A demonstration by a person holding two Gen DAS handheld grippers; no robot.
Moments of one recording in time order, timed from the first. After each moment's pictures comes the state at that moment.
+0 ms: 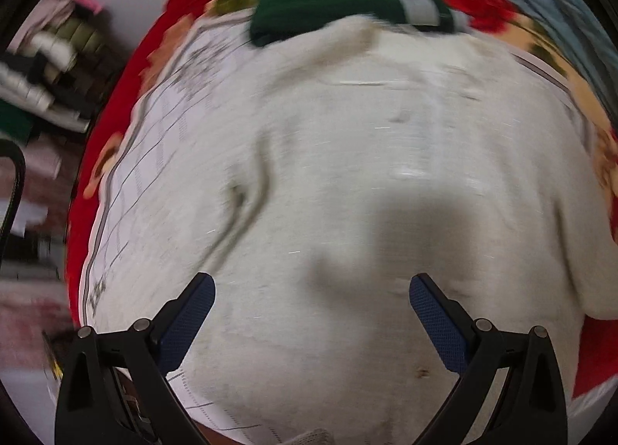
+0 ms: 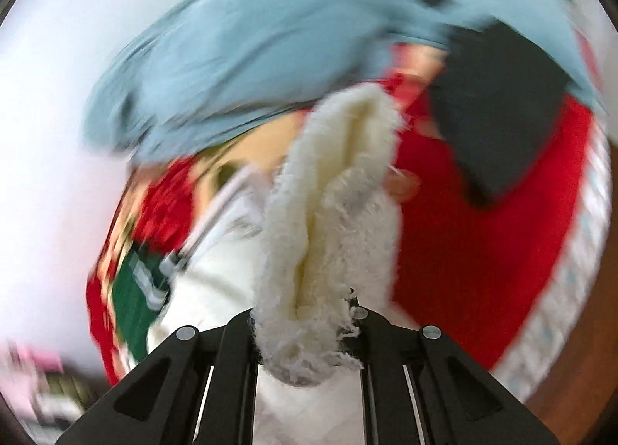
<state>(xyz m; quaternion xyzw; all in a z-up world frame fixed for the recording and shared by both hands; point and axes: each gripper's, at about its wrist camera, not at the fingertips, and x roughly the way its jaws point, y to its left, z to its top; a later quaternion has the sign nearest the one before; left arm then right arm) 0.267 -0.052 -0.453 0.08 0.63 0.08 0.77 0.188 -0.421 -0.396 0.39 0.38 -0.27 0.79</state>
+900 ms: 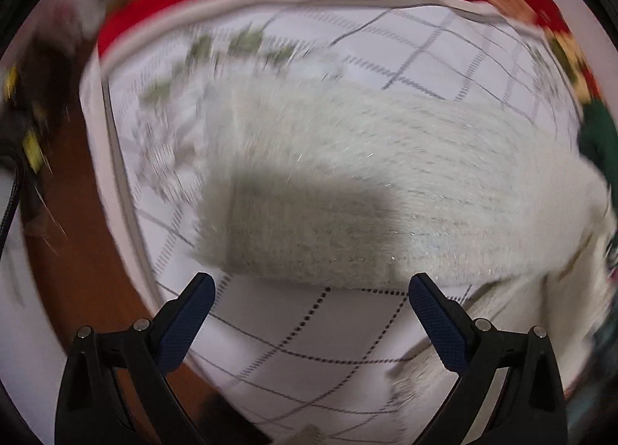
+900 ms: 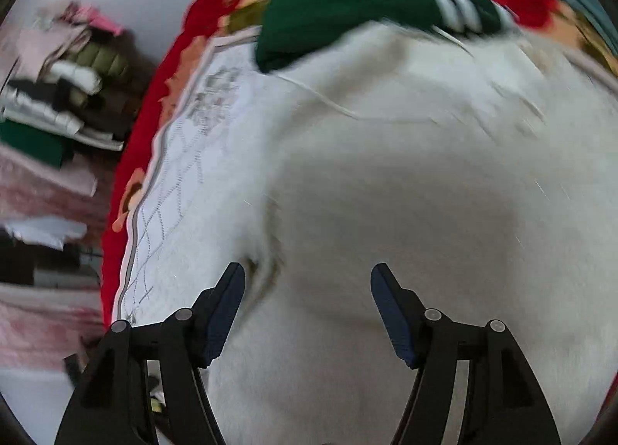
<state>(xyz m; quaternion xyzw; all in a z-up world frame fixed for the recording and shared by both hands) 0.112 0.282 -0.552 -0.36 0.60 0.30 0.65 0.372 -0.035 -0.558 0.15 0.63 0.13 0.75</state>
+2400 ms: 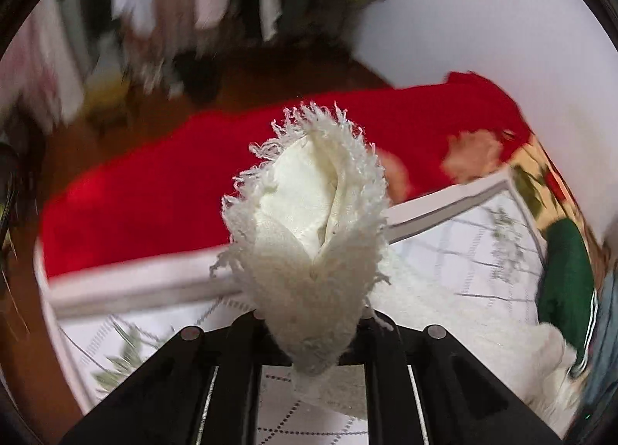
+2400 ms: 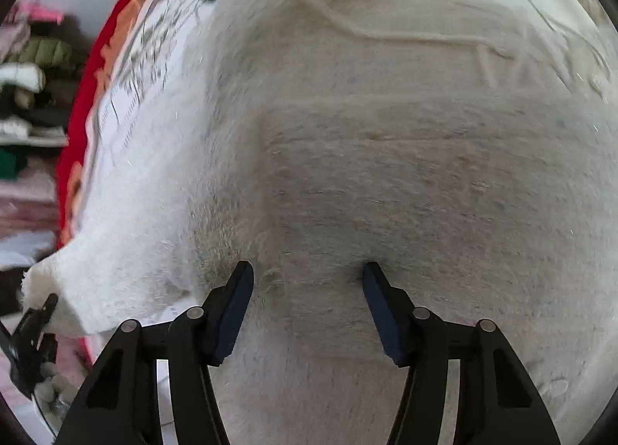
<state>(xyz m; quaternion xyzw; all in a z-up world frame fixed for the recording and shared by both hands) 0.229 0.378 -0.468 -0.26 0.41 0.30 0.82 0.414 0.002 -0.622 0.15 0.70 0.07 0.70</state>
